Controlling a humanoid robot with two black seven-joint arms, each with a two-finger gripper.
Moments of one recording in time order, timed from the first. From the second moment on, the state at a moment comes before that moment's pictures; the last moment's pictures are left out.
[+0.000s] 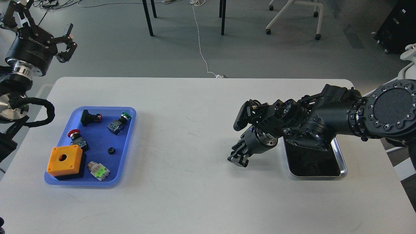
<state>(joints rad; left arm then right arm) -0.78 0.61 -0.71 -0.75 -0.15 -0.45 -0.41 1.45 0.00 -0.91 0.87 -1.25 0.11 0.49</state>
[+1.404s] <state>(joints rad) -0.79 0.61 -0.71 -0.75 -0.16 -0.44 -0.41 1.66 -0.18 -0.91 0.91 -1.25 0.11 0.49</state>
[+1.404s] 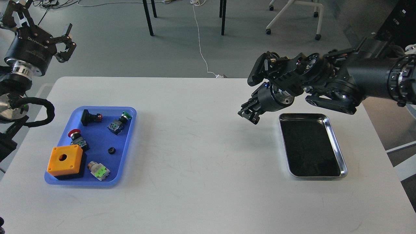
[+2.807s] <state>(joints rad) -0.79 0.62 -0.72 -0.75 -0.16 -0.43 -0.41 1.38 -0.50 -0.93 0.99 -1.32 0.10 0.49</state>
